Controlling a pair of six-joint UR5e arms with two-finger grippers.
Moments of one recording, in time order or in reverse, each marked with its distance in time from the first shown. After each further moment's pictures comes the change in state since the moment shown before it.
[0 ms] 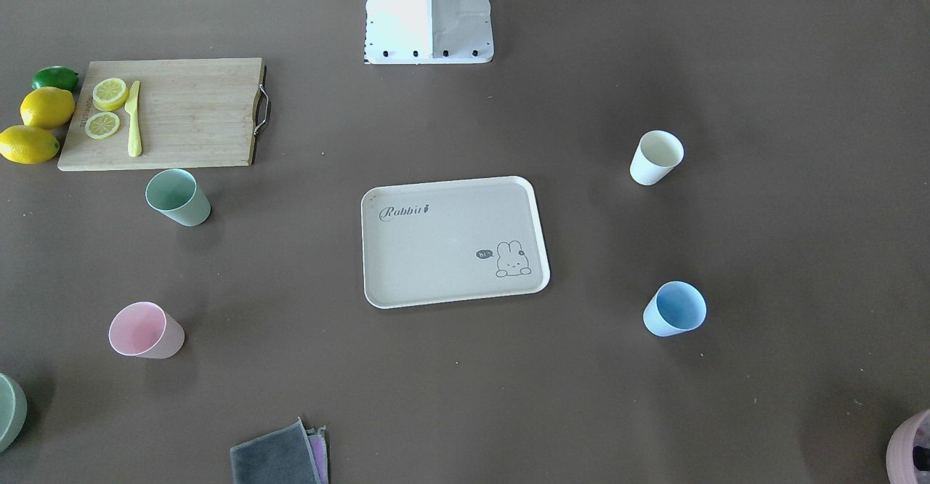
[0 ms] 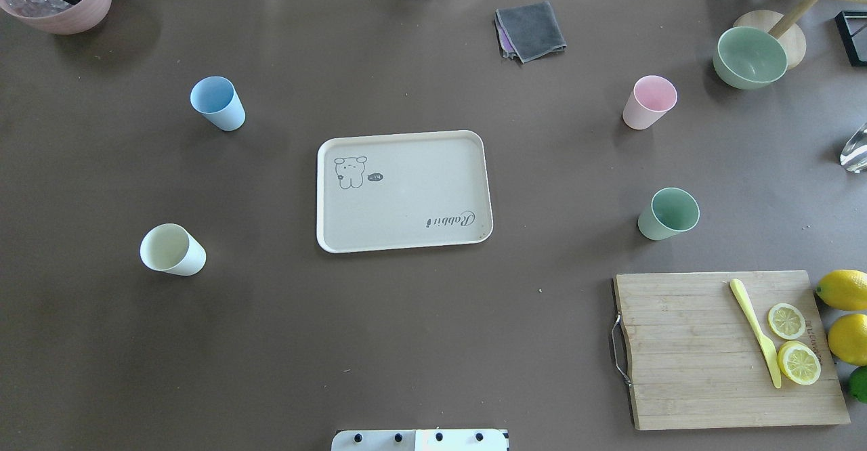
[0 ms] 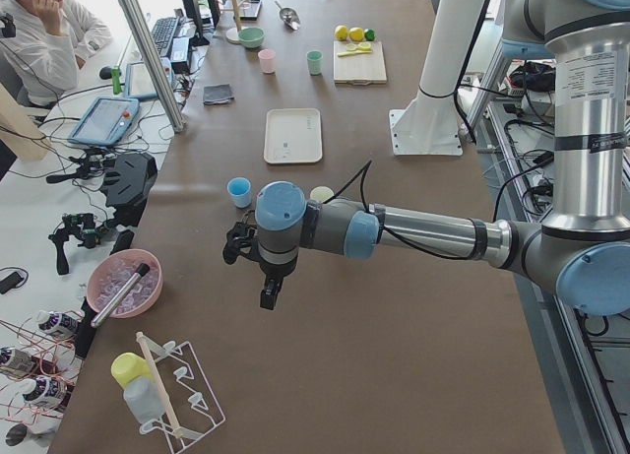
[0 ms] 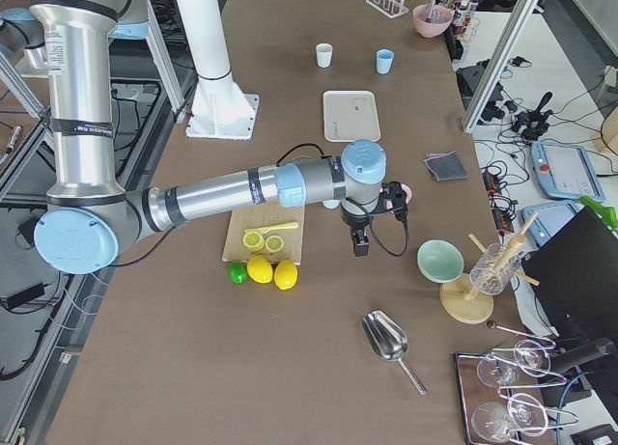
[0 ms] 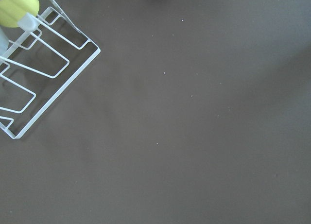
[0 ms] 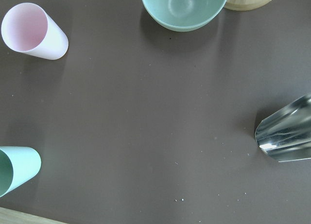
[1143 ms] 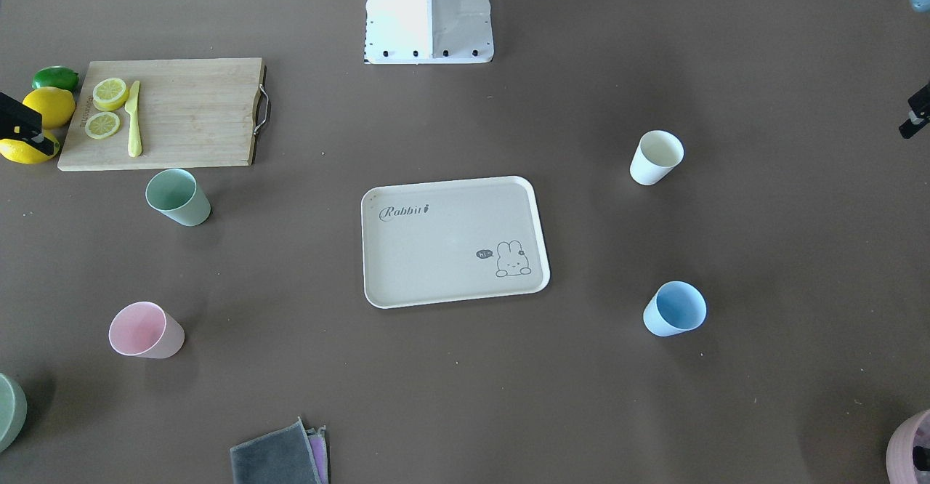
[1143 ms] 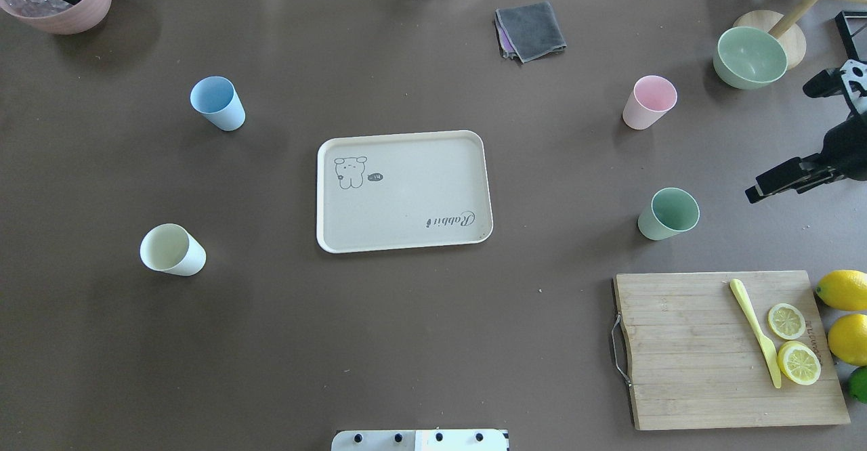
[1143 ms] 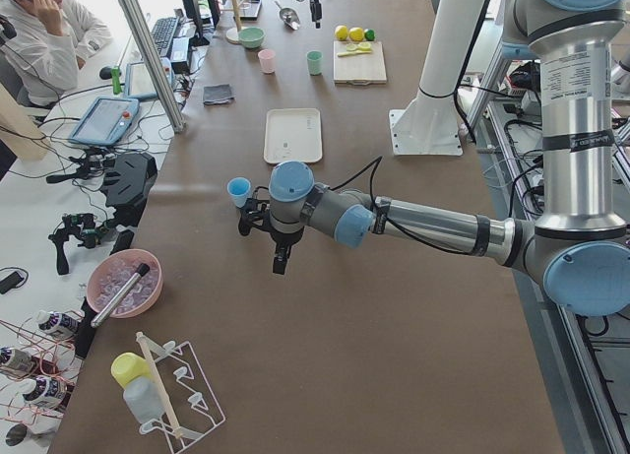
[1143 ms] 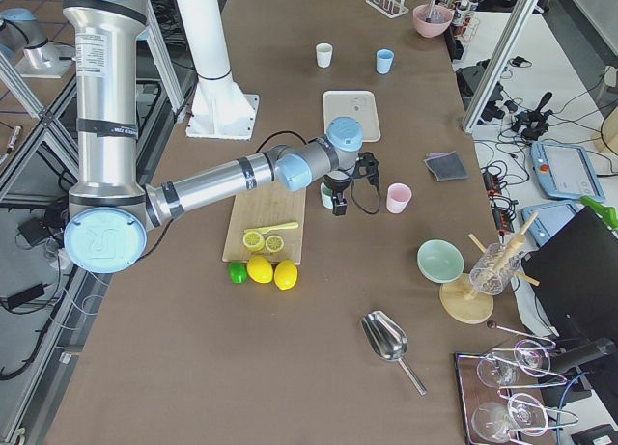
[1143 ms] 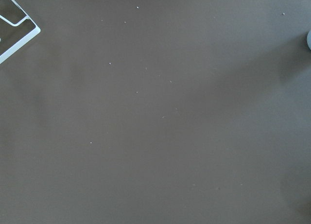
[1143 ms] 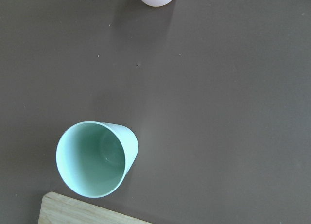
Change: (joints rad) left arm 0.220 0.030 -0.065 -0.226 0.002 -0.403; right arm -0.400 -0.048 0.057 0.346 -0.059 0.477
